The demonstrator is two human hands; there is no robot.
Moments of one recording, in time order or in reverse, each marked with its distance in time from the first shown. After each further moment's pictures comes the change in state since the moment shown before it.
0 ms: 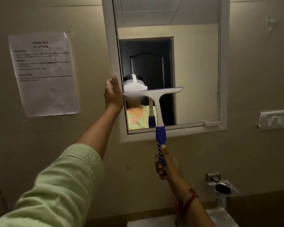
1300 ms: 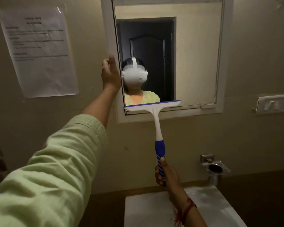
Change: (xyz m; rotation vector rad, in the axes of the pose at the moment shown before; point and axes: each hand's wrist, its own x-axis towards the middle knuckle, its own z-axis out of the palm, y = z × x) left_hand 0.002 0.001 0.002 0.021 0.018 -0.015; right_hand -0.044 0.072 -0.021 0.002 0.033 0.207
